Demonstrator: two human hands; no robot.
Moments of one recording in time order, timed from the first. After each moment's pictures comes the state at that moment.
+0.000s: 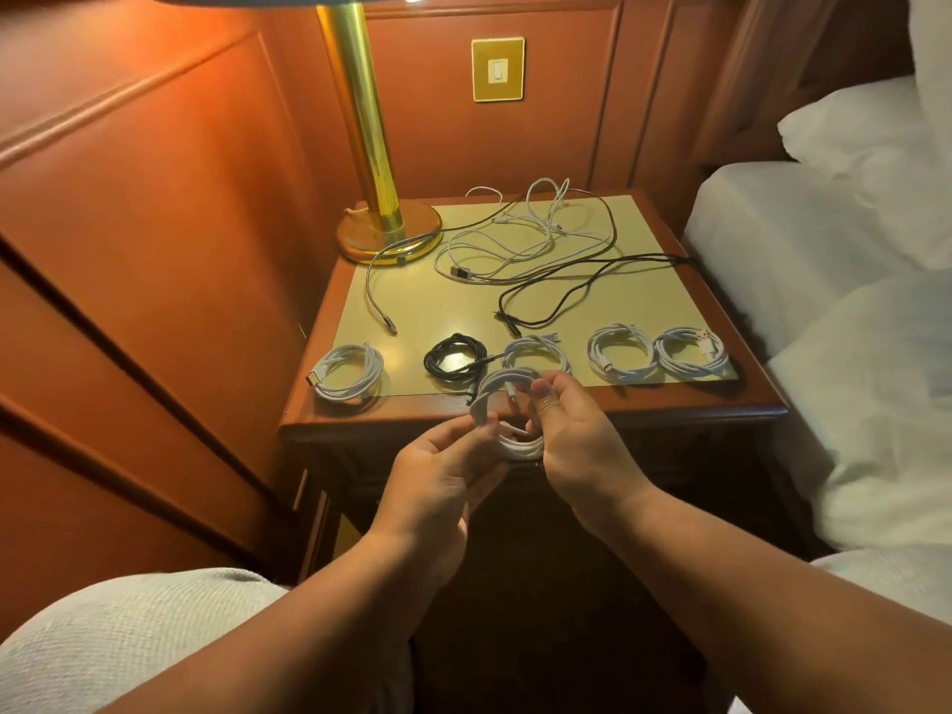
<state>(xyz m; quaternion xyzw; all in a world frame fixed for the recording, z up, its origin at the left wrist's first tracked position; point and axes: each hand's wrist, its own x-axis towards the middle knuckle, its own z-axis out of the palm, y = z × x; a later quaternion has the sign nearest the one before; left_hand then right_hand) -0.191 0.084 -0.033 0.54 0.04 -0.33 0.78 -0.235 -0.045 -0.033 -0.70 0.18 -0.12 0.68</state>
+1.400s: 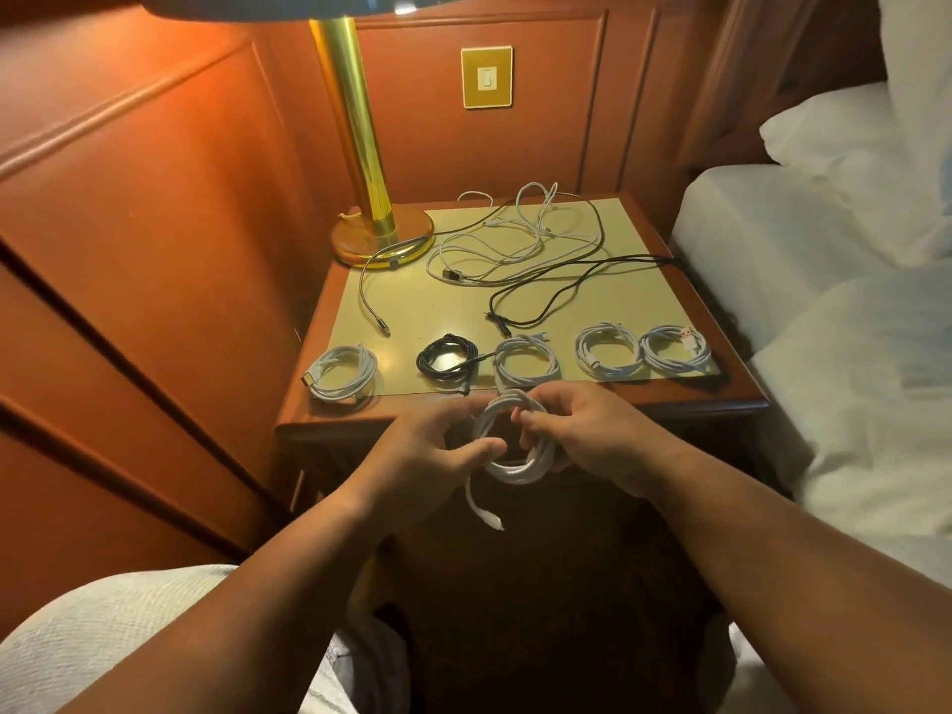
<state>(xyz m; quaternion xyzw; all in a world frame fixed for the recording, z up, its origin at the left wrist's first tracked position) -0.158 0.099 -0.021 0.77 -0.40 -0.21 0.45 -0.242 -0.086 -0.018 -0.80 0.16 0.06 0.57</state>
